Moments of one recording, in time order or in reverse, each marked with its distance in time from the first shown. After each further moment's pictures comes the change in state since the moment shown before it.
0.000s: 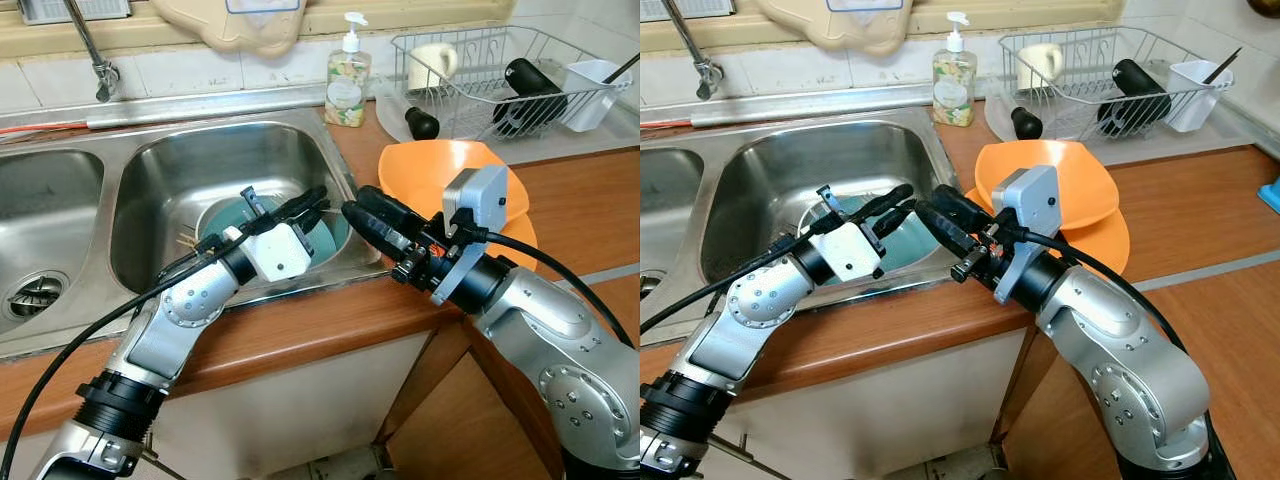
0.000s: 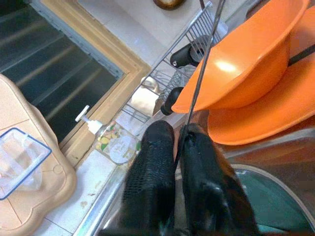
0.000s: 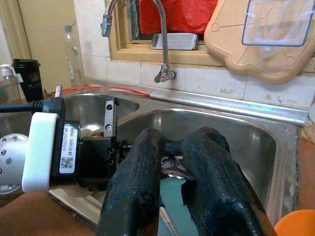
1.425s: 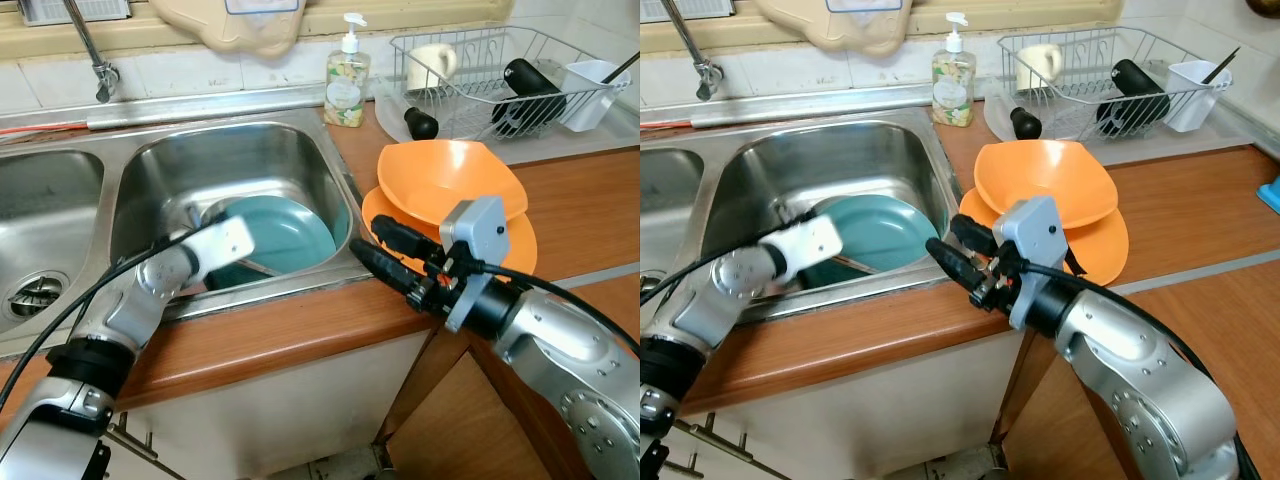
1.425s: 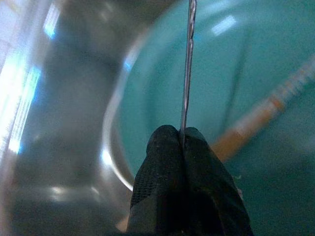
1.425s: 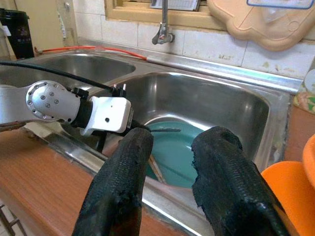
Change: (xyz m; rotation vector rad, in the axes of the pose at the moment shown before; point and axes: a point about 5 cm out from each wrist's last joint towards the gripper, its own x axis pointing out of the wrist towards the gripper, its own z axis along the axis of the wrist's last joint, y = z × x) left arm -0.044 0.012 -0.108 -0.051 0.764 -0.210; right arm -0.021 0.001 -0.015 -0.057 0.147 -0.018
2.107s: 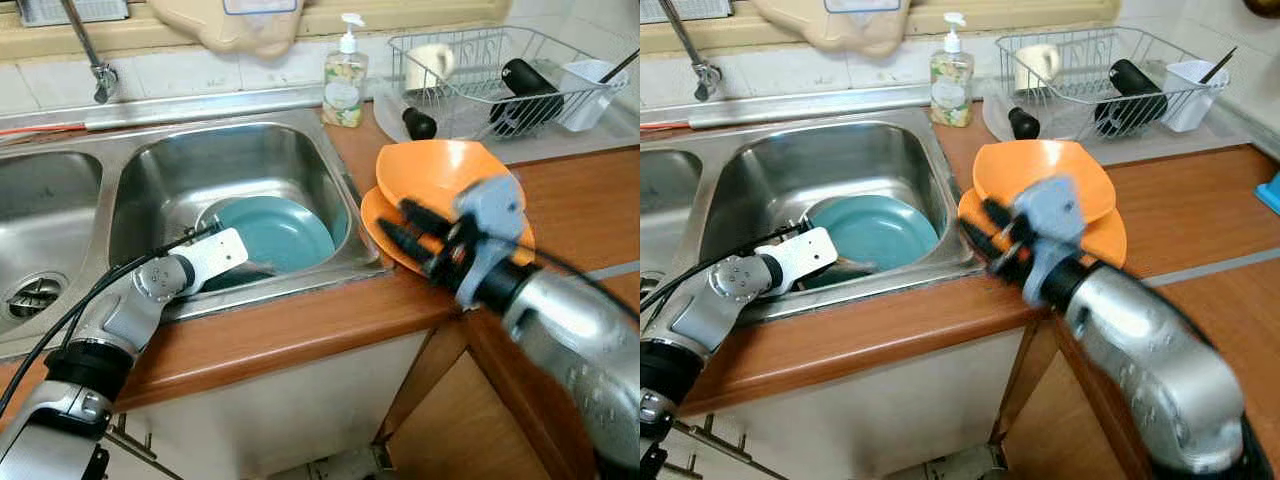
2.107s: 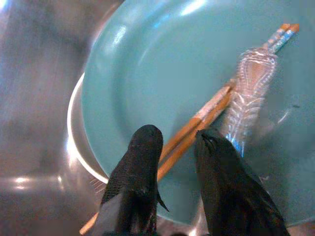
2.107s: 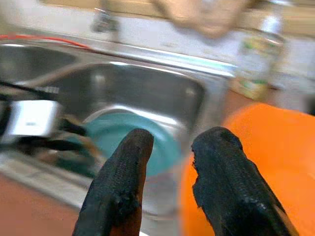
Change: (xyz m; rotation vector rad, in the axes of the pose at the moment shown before) left arm -0.002 -0.006 -0.008 -0.071 0.037 -0.083; right arm 0.002 -0.036 0.007 -0.023 0.061 -0.238
